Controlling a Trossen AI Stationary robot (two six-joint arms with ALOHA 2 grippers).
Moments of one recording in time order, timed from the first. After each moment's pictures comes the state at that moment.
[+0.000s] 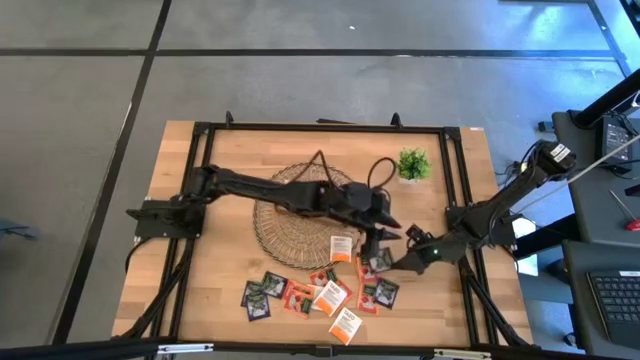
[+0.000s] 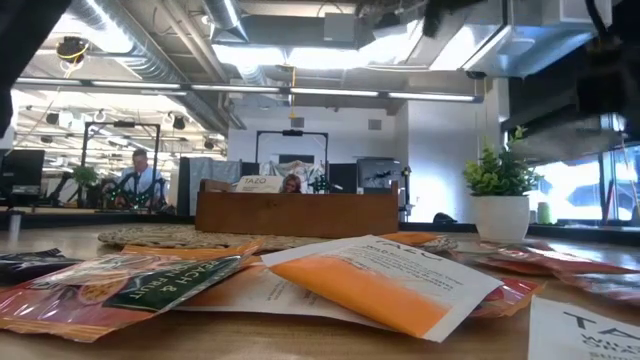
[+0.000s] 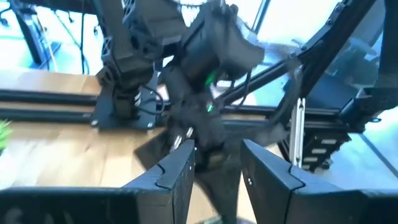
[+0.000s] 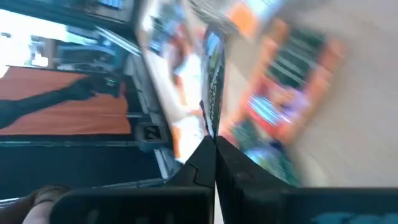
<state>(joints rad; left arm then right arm) -0.10 2.08 1.91 -0.18 0.08 -0.18 0.68 1.00 0.25 0.27 0.30 1.47</state>
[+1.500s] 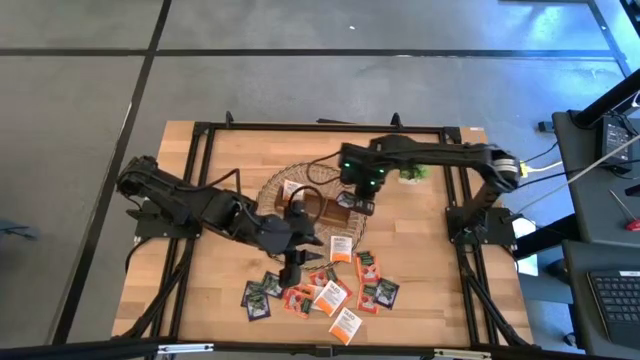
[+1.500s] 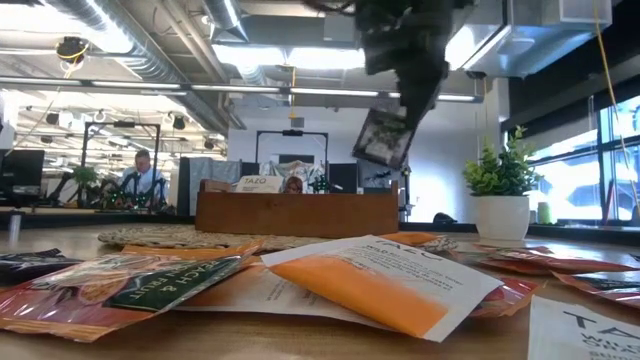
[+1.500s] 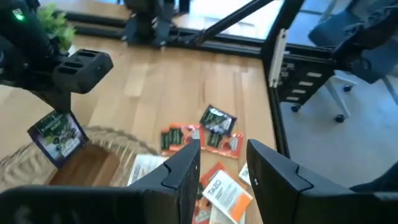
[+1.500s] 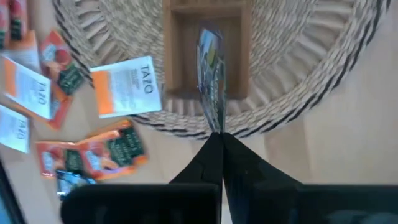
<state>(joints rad) -0.41 1.59 1.69 -0.72 -0.28 -0.41 -0.18 1.75 1.54 -1.15 -0.18 0.06</state>
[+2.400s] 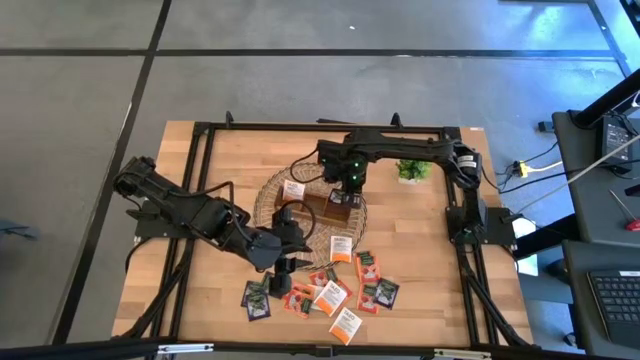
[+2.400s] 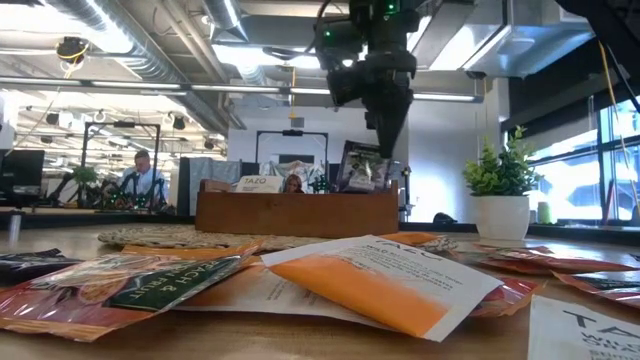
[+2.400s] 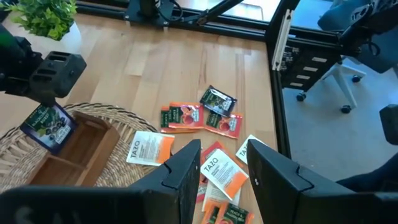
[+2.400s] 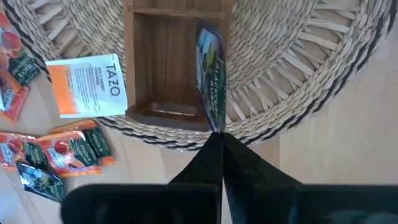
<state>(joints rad) -0.48 1.58 1.69 -0.81 -0.34 -0.50 -0.23 2.02 1.79 -1.30 -0.16 -0.10</state>
